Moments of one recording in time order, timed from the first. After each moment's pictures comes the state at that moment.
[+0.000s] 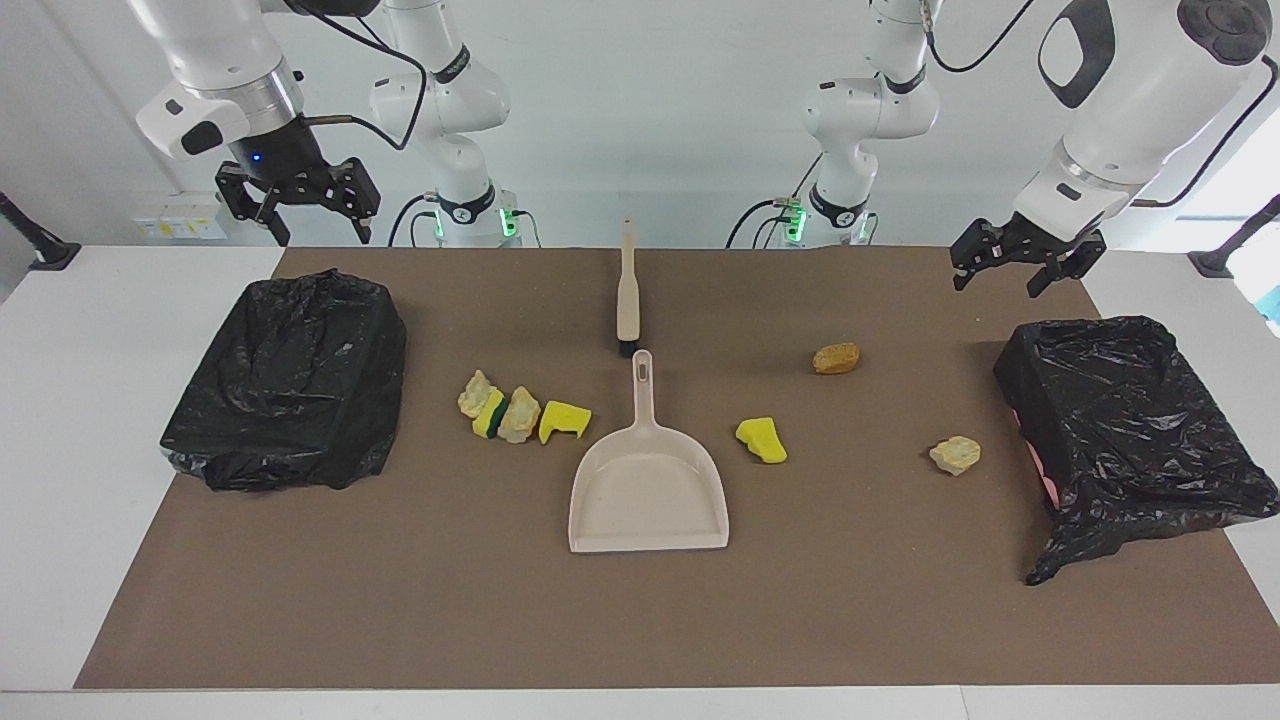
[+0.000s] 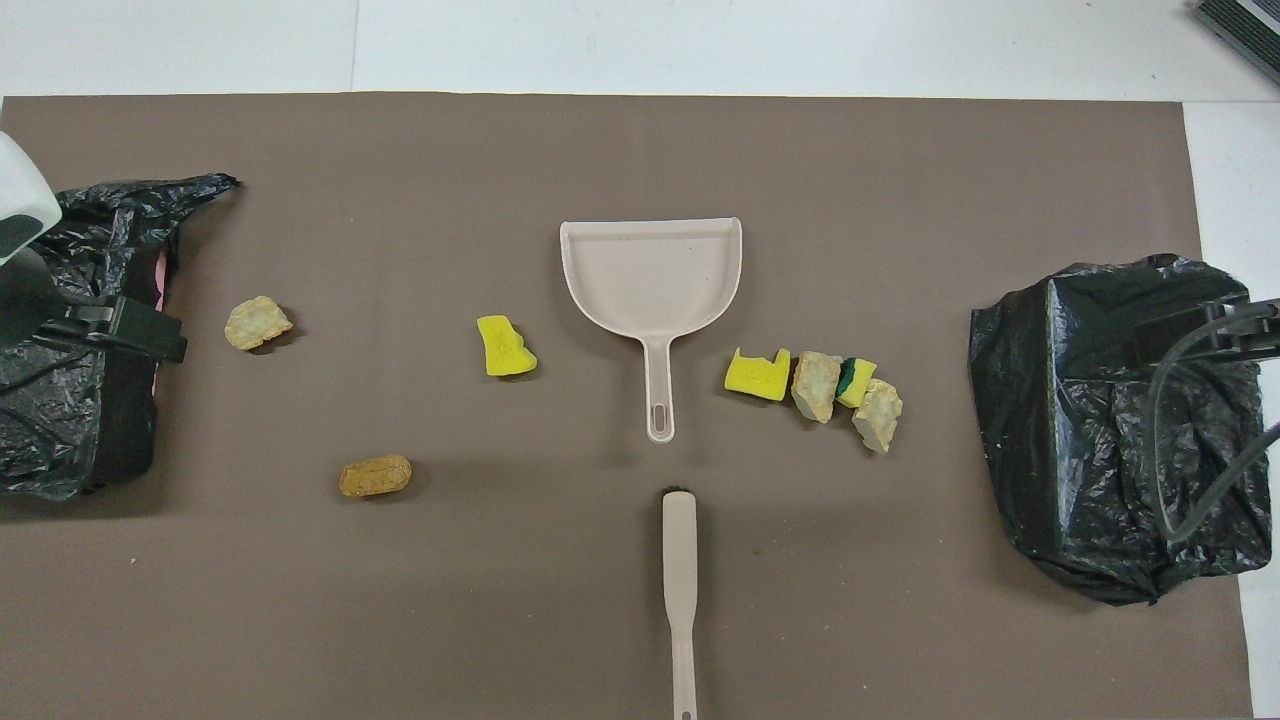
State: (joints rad) left arm -0.05 0.03 -0.02 -1.58 -0.02 1.53 0.10; right arm 0.13 -0.03 -0.14 -1.52 -0.01 1.48 -0.04
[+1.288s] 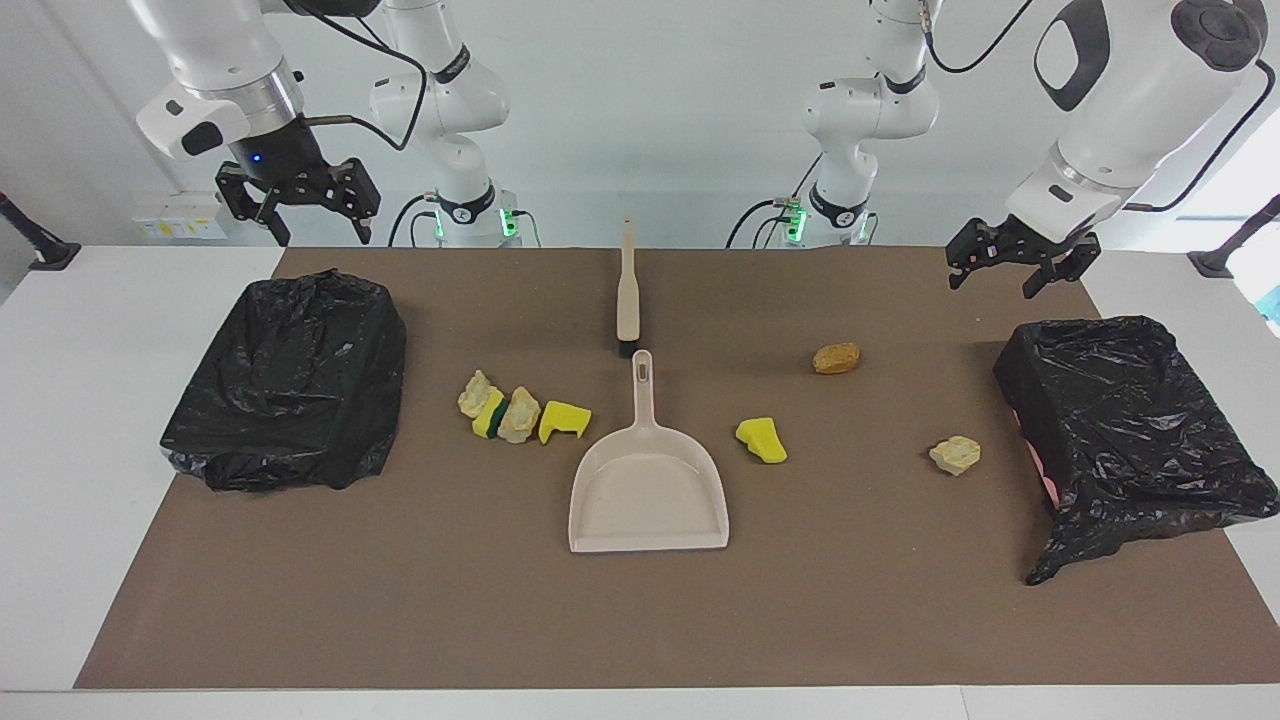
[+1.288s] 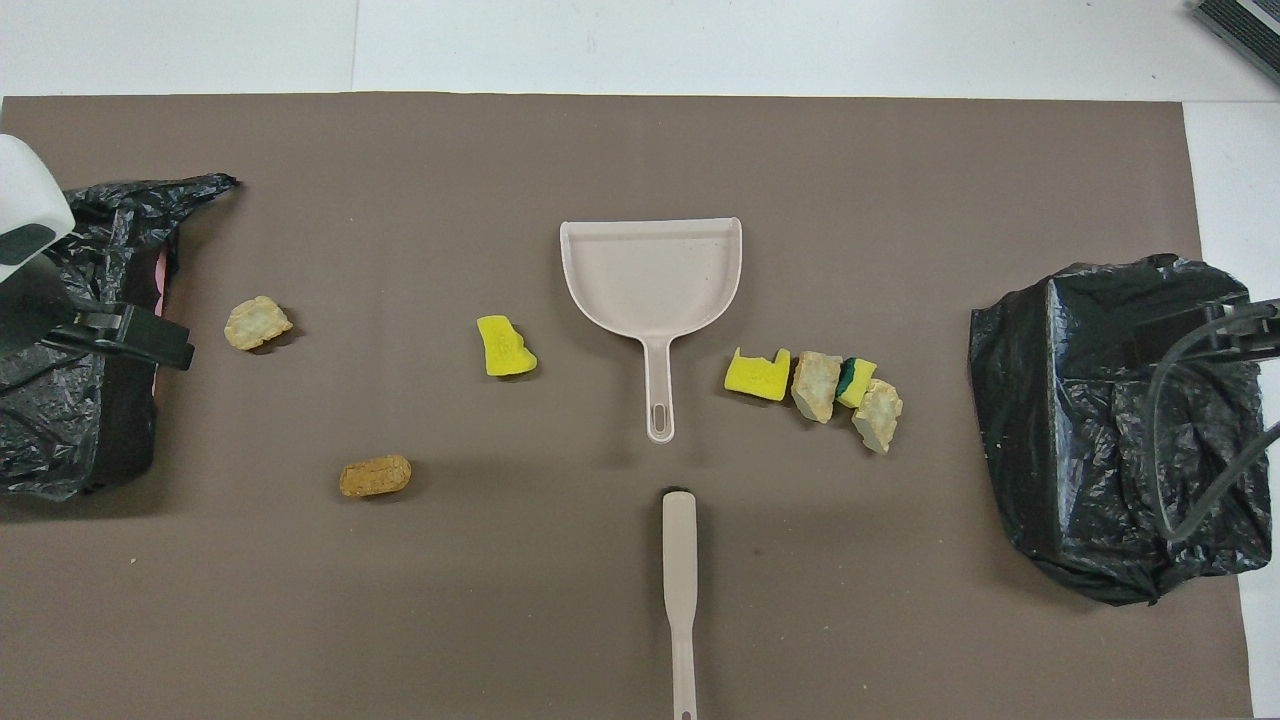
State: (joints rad) left arm -0.05 0.03 -0.03 -1.58 -0.02 1.53 0.14; right arm 0.13 -0.03 -0.14 -1.52 -0.01 1.48 -0.04
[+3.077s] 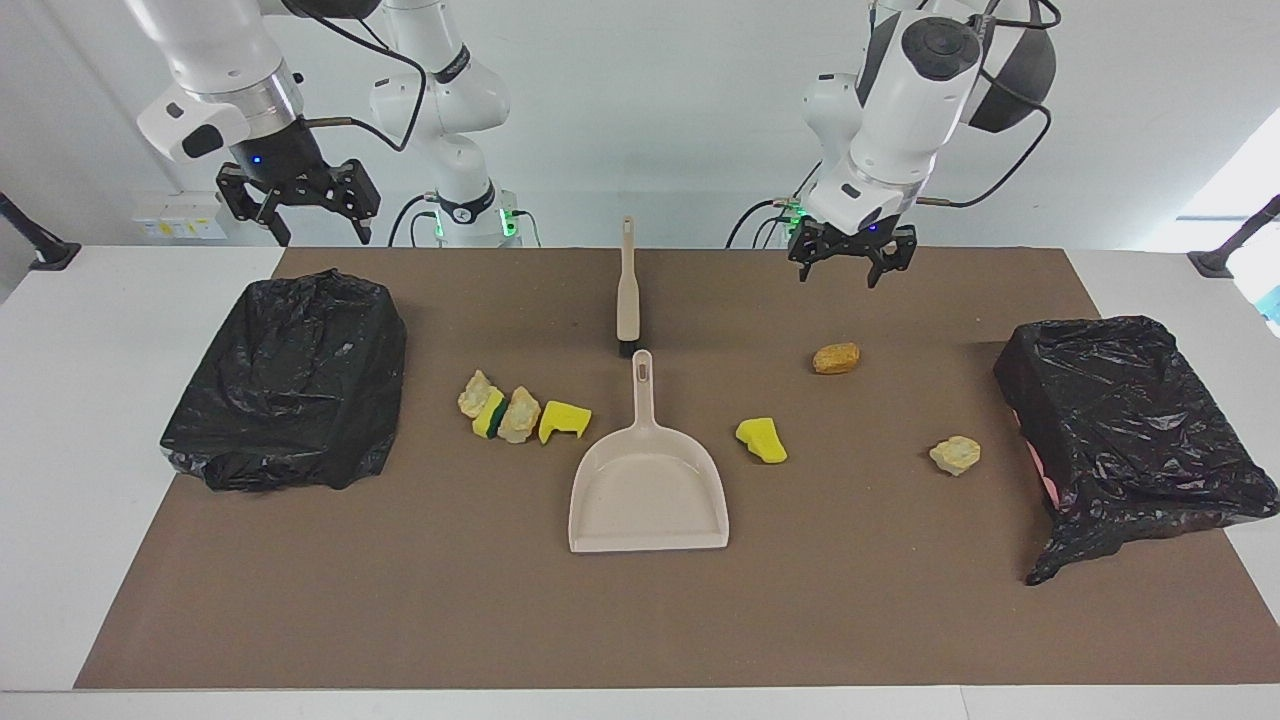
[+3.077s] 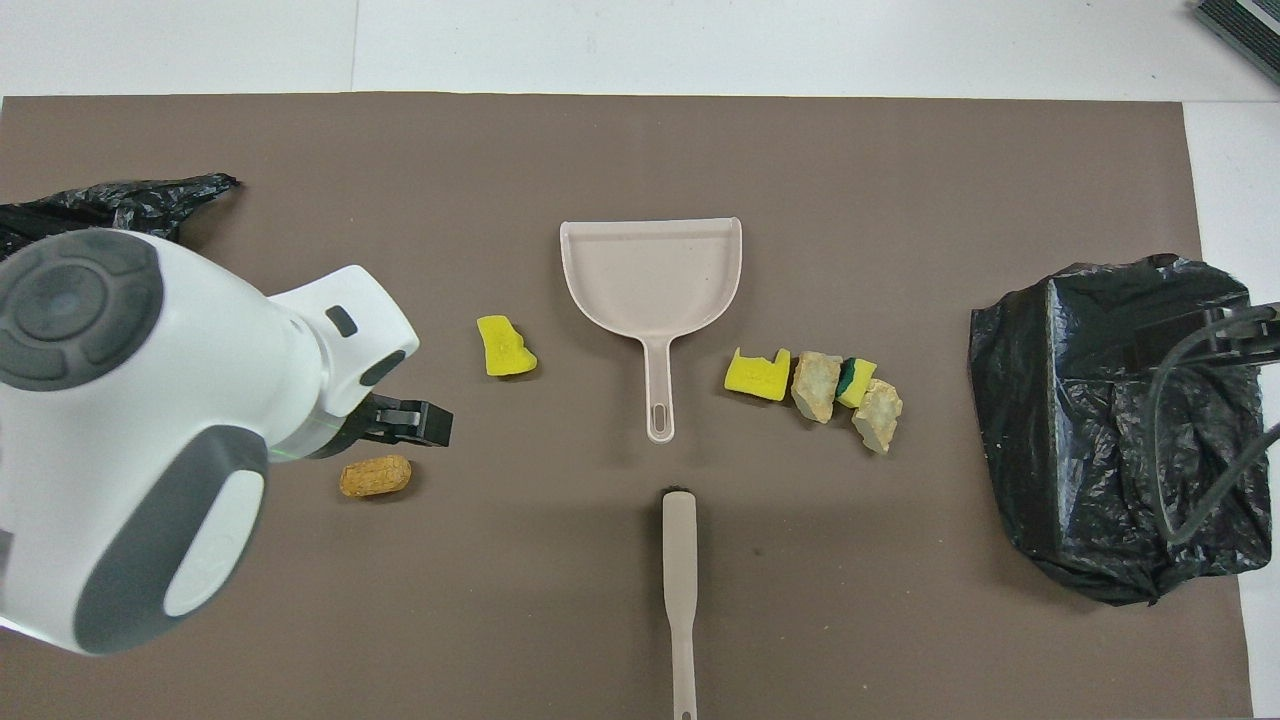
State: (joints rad) left arm -0.42 -0.09 -0.05 -1.88 -0.03 1.74 -0.29; right arm 0.13 -0.03 -0.14 -1.53 -0.01 1.46 -0.04
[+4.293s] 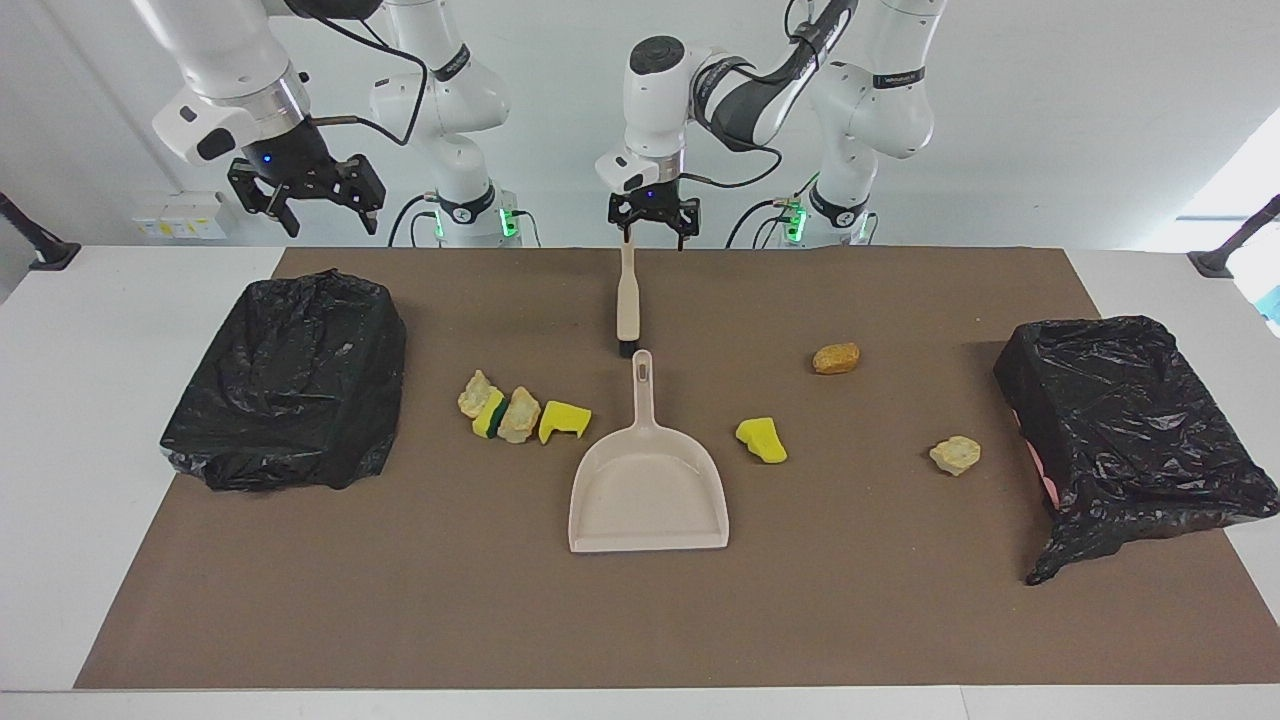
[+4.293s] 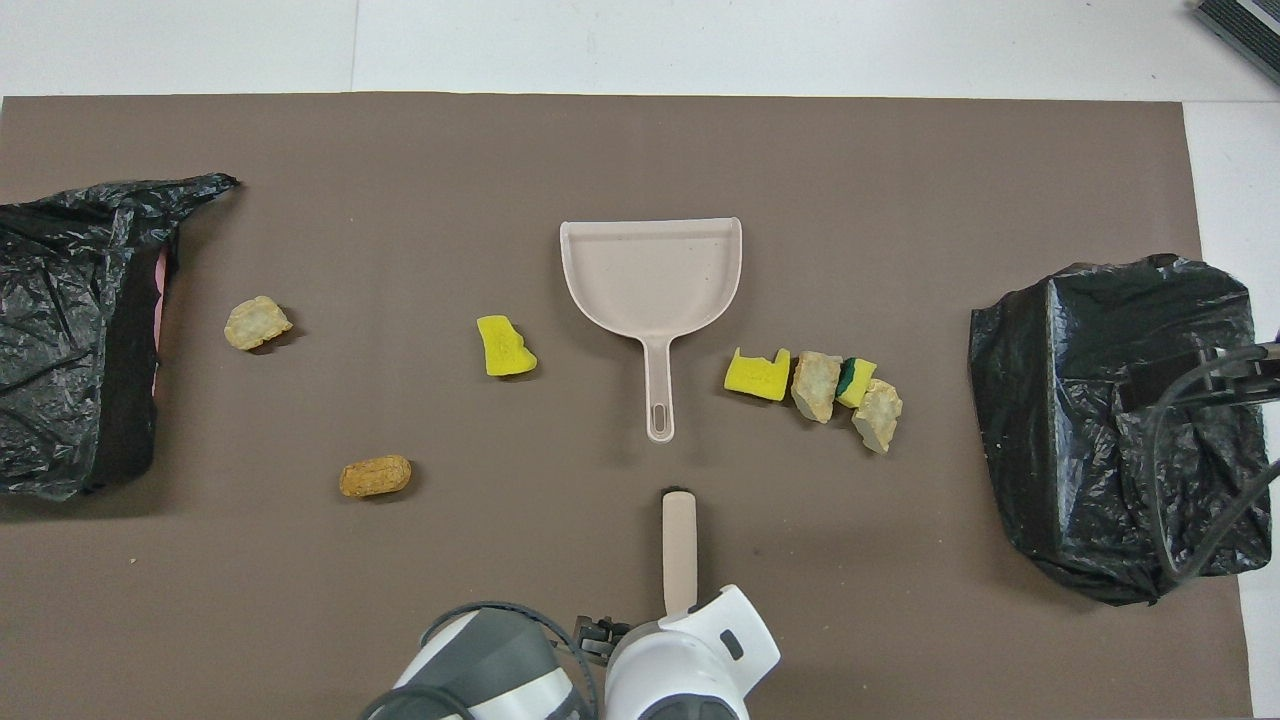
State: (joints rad) left arm -1.01 -0.06 -0.06 -2.18 -0.03 2.09 -0.77; right arm 0.13 -0.08 -0.14 -1.60 -0.01 1.43 -0.04
